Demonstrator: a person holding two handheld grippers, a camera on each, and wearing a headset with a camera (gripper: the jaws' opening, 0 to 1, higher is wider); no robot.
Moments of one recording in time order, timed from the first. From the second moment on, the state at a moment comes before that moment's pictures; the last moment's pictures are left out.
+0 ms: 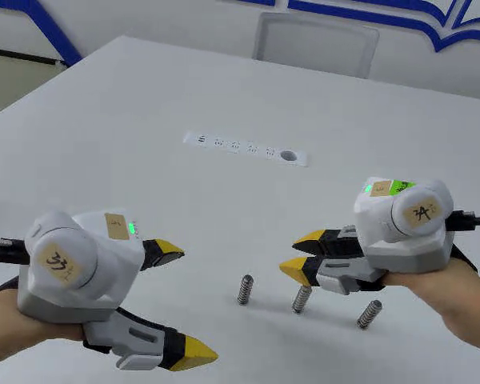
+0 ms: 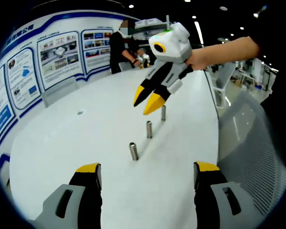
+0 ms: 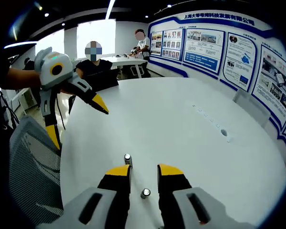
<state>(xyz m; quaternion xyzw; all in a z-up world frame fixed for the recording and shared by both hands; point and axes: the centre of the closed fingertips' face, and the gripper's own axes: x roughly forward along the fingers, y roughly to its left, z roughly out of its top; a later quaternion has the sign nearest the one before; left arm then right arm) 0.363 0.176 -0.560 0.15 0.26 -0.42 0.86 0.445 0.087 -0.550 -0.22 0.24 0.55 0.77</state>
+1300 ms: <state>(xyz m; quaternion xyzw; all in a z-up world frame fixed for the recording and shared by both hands) 0.383 0.186 -0.513 0.13 0.23 -0.39 0.88 0.397 -0.086 -0.509 -0.15 0.24 0.46 0.84</state>
